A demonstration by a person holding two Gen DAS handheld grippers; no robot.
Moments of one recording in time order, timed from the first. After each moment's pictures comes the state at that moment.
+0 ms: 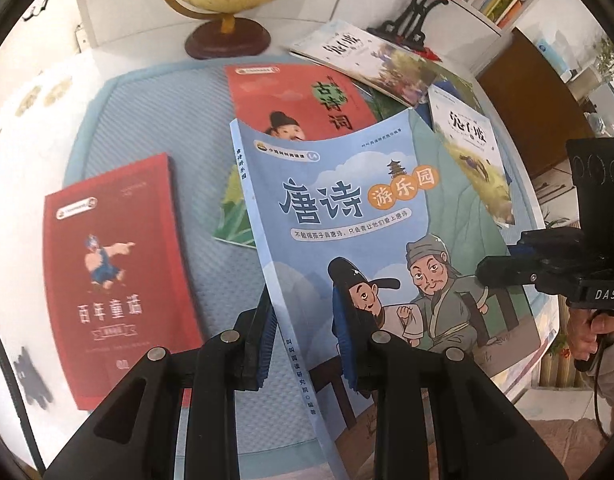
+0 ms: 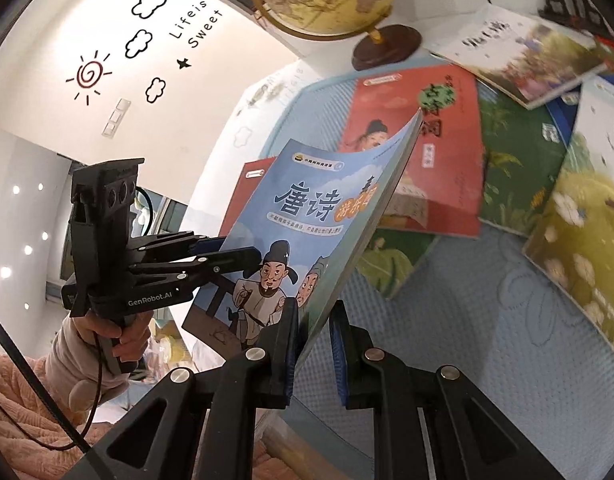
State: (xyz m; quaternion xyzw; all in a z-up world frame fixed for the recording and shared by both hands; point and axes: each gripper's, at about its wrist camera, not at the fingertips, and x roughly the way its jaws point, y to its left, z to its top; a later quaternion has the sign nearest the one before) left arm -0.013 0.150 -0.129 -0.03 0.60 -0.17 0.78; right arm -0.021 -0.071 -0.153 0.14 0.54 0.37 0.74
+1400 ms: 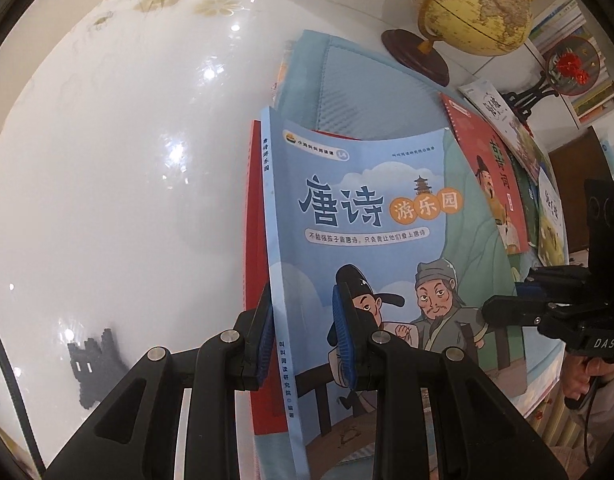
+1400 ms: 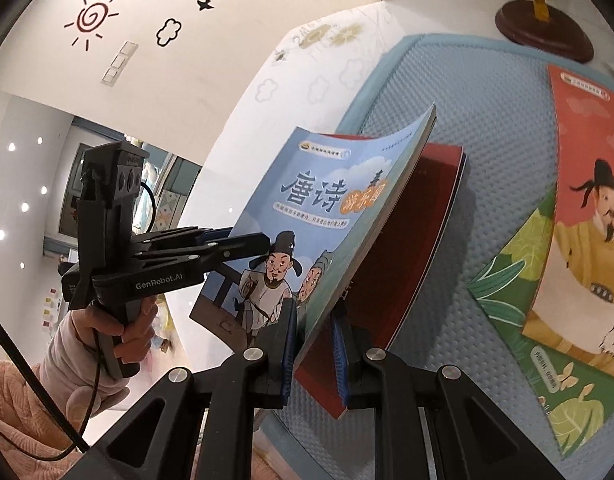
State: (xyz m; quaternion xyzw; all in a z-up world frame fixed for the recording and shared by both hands) left arm 0.008 0.360 -0.180 -0.13 0.62 -0.07 0.77; right arm 0.002 0.098 -0.187 0.08 0.58 0.41 0.70
